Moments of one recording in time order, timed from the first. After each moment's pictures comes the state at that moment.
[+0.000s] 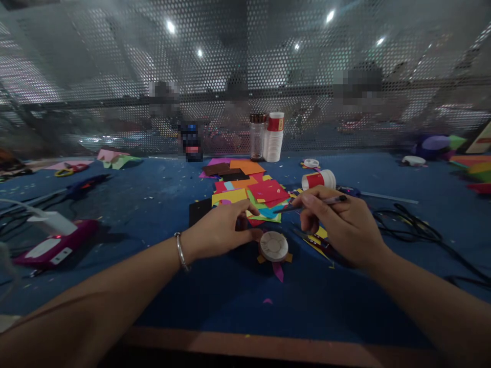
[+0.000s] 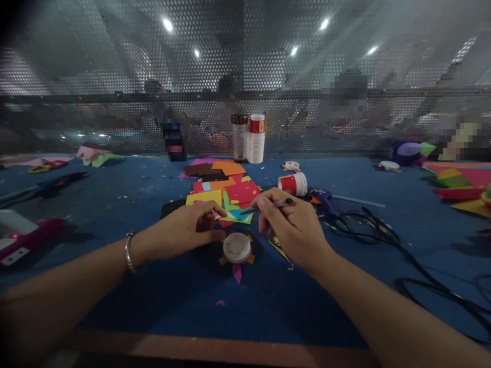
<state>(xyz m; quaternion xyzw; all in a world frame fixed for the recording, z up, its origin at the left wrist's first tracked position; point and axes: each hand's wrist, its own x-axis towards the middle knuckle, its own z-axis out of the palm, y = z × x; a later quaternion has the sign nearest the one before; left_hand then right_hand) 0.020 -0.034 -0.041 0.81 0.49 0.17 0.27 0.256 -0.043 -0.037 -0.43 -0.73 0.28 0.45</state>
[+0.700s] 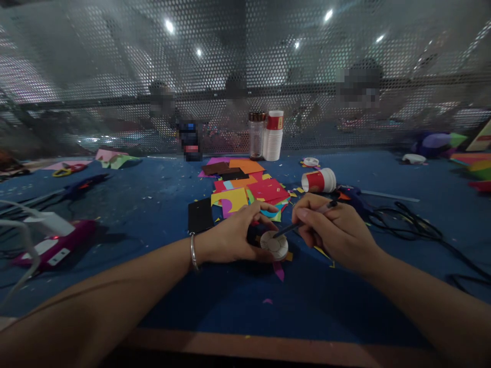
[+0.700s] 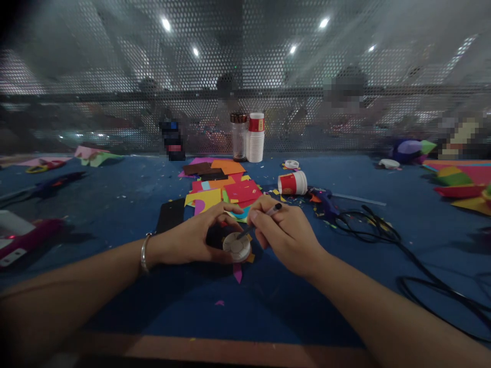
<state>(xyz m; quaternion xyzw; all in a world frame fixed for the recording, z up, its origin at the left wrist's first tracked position) 0.035 -0.030 -0.065 0.78 0.34 0.26 0.45 0.253 -0.046 -0.042 -0.42 -0.75 0.32 0.40</state>
